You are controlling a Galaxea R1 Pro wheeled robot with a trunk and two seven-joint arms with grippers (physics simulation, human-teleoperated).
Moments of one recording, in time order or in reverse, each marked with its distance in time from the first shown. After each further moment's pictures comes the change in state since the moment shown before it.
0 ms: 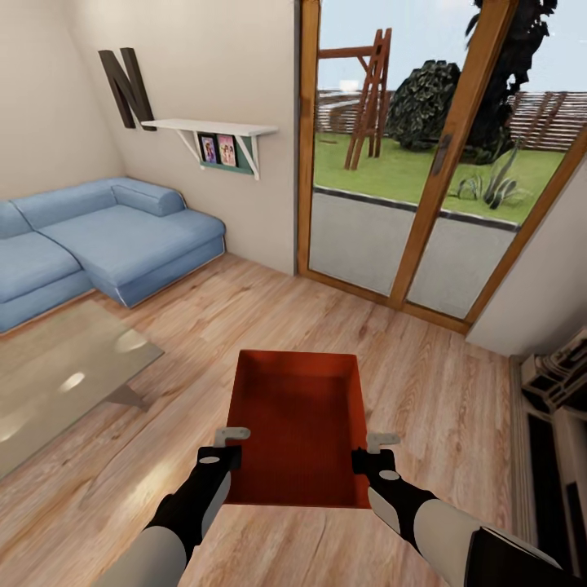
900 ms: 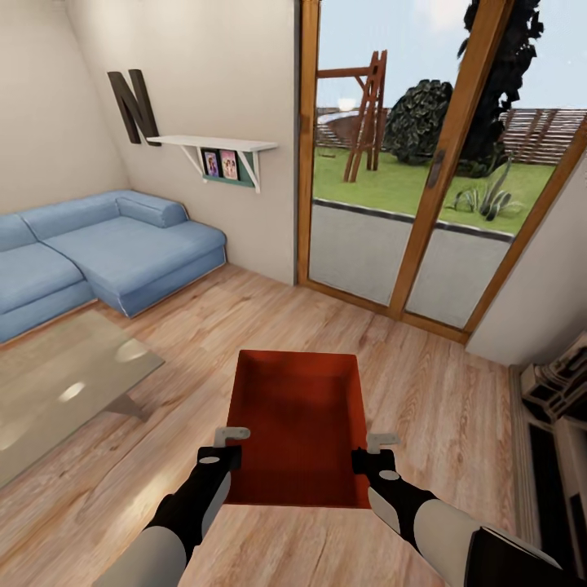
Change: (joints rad) left arm 0.000 0.000 -0.002 0.000 0.004 0.000 0.002; right arm 0.000 0.000 -0.001 0.000 0.001 0.000 0.001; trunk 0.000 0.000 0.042
